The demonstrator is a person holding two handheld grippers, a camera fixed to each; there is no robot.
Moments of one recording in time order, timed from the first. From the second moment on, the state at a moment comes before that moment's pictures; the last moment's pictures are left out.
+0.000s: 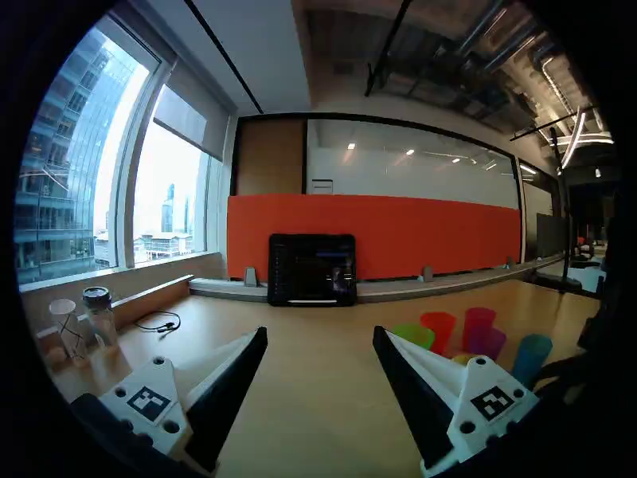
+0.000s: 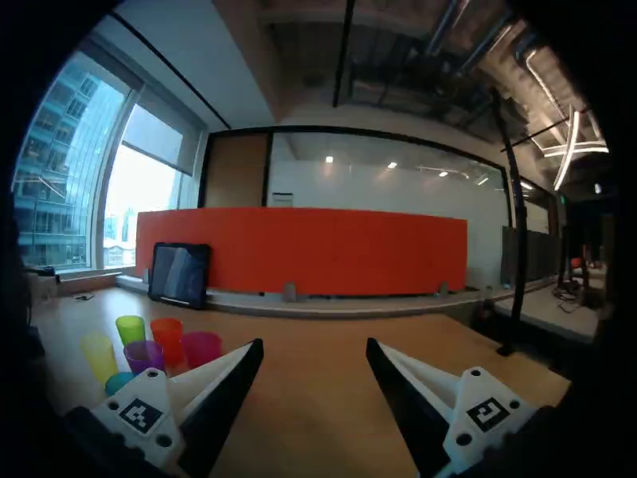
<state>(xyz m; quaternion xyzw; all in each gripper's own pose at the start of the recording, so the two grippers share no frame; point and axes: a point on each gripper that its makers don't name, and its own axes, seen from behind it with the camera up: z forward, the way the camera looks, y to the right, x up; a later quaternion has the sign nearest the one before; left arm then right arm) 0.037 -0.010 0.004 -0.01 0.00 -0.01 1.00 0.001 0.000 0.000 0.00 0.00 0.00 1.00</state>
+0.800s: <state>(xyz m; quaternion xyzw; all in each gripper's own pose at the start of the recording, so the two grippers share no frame) 0.171 -0.002 0.045 -0.06 -0.01 0.02 1.00 0.108 -0.017 0.020 0.04 -0.03 0.03 1.00</state>
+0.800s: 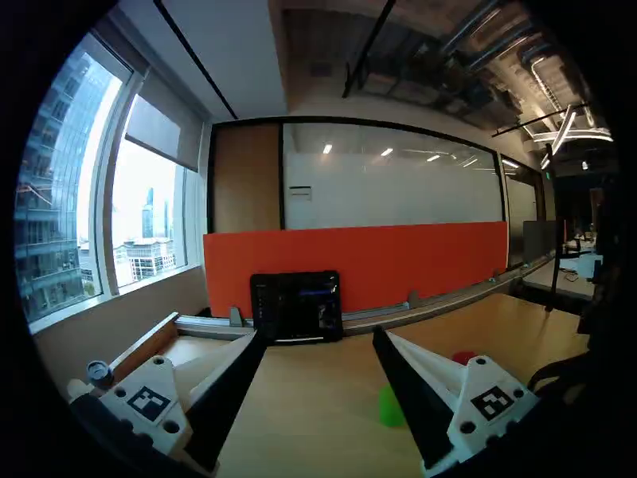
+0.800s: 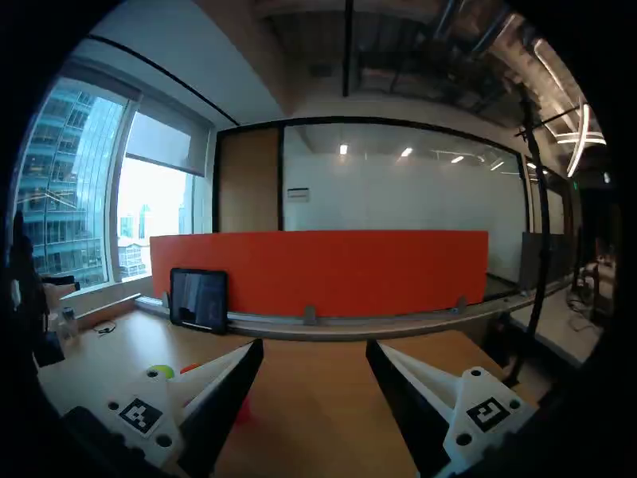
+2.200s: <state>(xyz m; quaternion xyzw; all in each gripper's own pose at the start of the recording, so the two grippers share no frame) 0.201 0.065 0.060 -0.23 -0.02 0.05 0.97 0.148 -0.134 -0.019 0.30 -0.03 0.00 0.95</state>
